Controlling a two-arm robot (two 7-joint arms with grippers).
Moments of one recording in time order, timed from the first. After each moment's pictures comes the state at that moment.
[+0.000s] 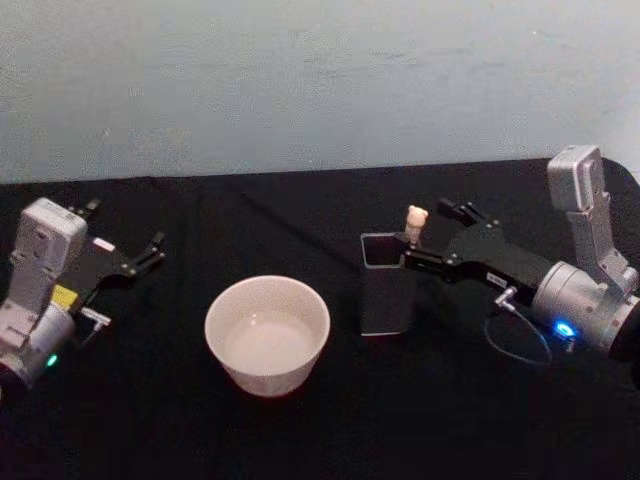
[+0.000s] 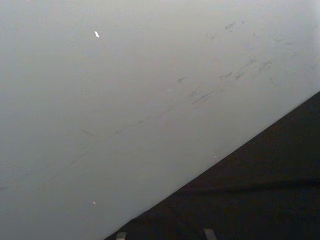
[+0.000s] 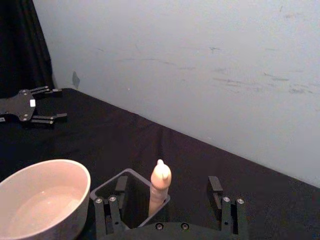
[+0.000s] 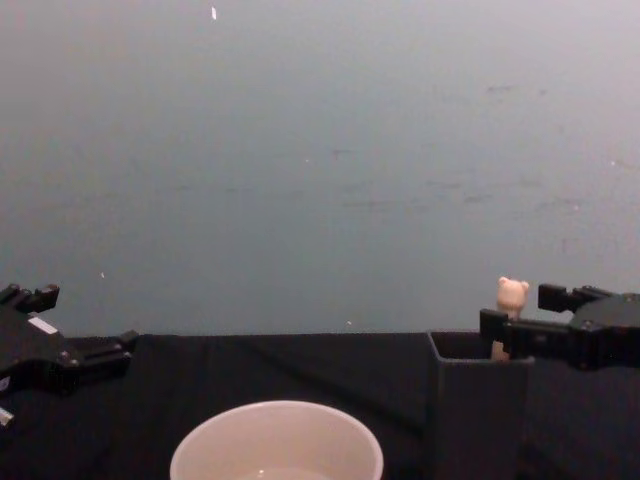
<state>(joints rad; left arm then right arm) -0.20 0.60 0.45 -1.41 -0.25 -0.12 0.03 0.25 0.49 -0.37 -1.44 0.48 0.04 0.48</state>
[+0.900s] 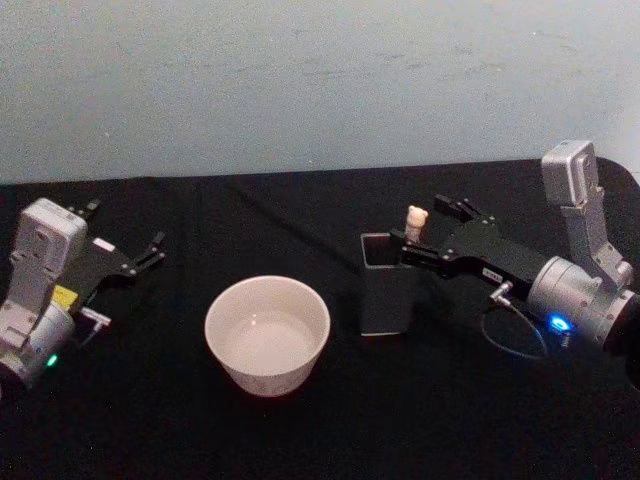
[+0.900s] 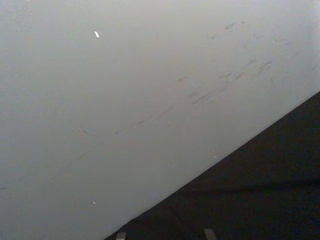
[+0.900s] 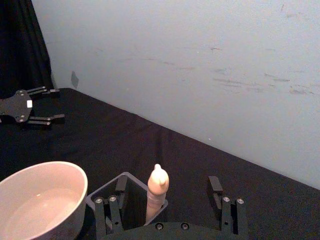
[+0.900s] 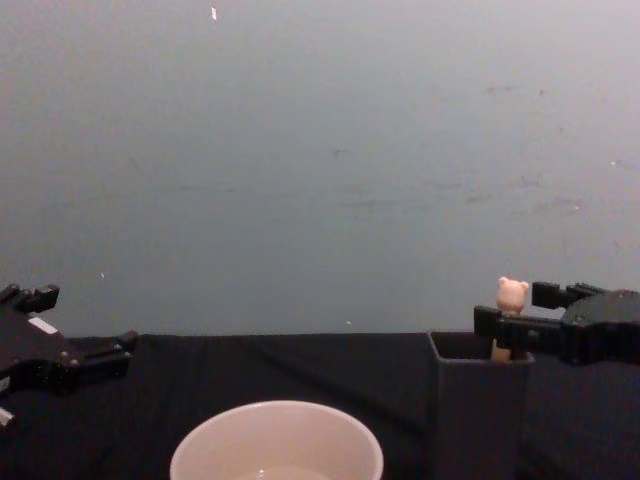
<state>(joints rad) -0.20 0.60 0.45 -1.41 -0.25 -0.12 0.03 0.27 0.48 -0.37 -1.42 0.47 0.04 0.49</state>
